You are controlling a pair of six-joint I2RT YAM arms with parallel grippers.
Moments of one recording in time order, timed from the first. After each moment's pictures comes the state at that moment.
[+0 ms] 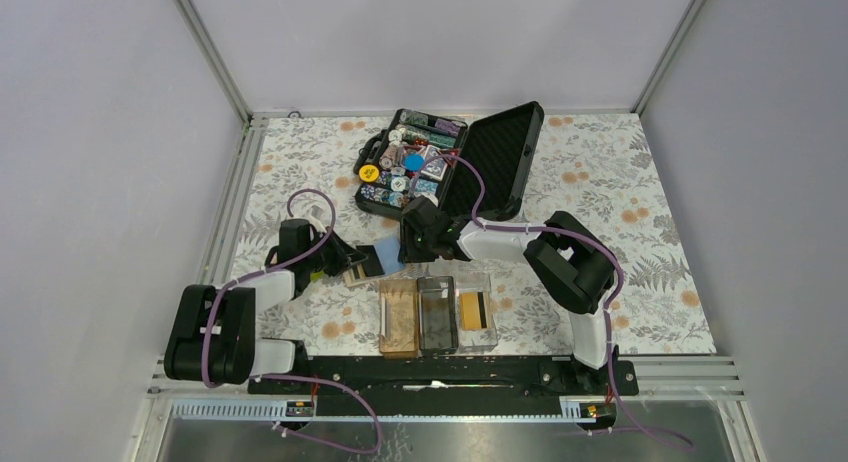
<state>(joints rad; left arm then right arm) -0.07 1.31 0.35 0.24 0.49 -0.75 0.90 1.98 1.22 -0.13 -0.01 0.73</state>
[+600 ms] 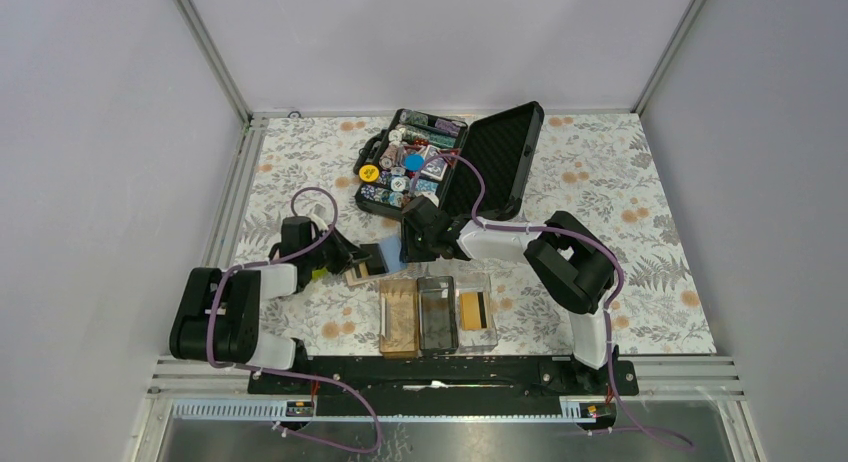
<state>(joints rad) -0.06 1.41 0.36 0.31 0.56 -0.78 0.90 1.98 1.23 -0.15 0.01 0.73</state>
